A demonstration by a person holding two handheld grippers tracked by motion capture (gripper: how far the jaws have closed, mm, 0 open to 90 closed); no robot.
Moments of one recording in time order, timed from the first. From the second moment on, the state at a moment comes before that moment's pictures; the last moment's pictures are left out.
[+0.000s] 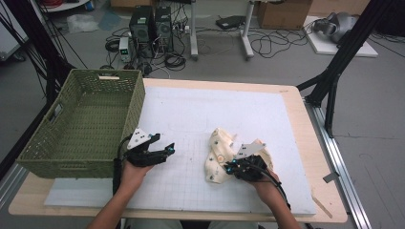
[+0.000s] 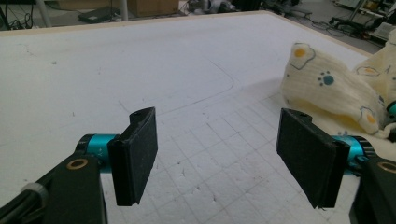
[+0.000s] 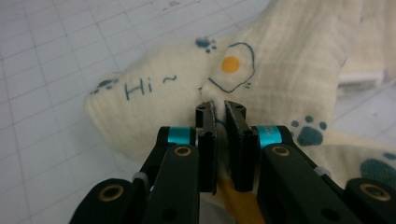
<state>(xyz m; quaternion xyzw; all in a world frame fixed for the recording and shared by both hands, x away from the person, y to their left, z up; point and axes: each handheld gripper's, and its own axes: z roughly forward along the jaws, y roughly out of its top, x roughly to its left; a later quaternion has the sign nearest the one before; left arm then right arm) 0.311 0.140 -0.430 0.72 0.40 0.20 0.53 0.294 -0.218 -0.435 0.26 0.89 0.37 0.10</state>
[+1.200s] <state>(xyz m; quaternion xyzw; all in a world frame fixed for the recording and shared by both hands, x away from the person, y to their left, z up) 0.401 0.021 -0.393 0.77 0.35 0.09 0.52 0.286 -0.217 -0.441 0.24 0.89 0.38 0.08</state>
